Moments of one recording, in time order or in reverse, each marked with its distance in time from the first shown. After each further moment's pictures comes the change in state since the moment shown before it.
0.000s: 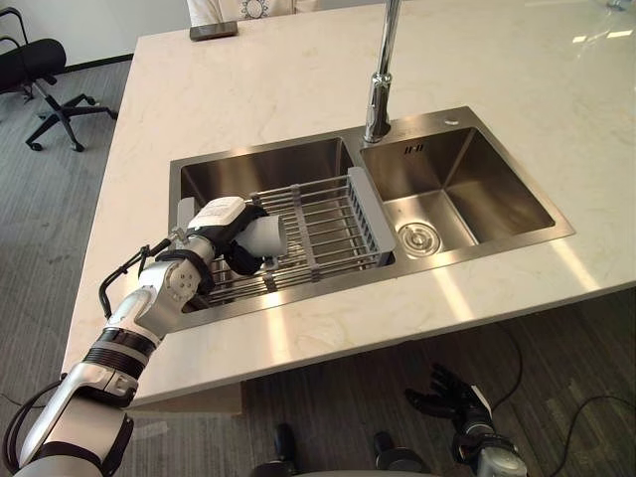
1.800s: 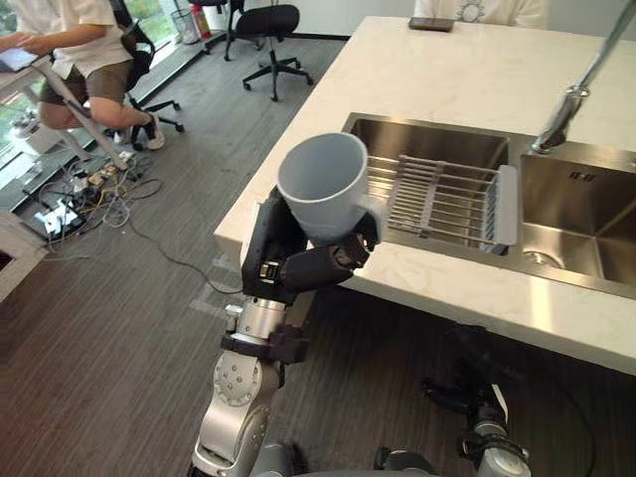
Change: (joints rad) left arm 0.544 -0.643 -0.018 -0.811 -0.706 -0.102 0.158; right arm 0.057 0.047 -0.052 -0.138 0.021 -0.019 -0.138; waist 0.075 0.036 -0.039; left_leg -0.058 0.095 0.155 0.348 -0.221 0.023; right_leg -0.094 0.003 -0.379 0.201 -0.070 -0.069
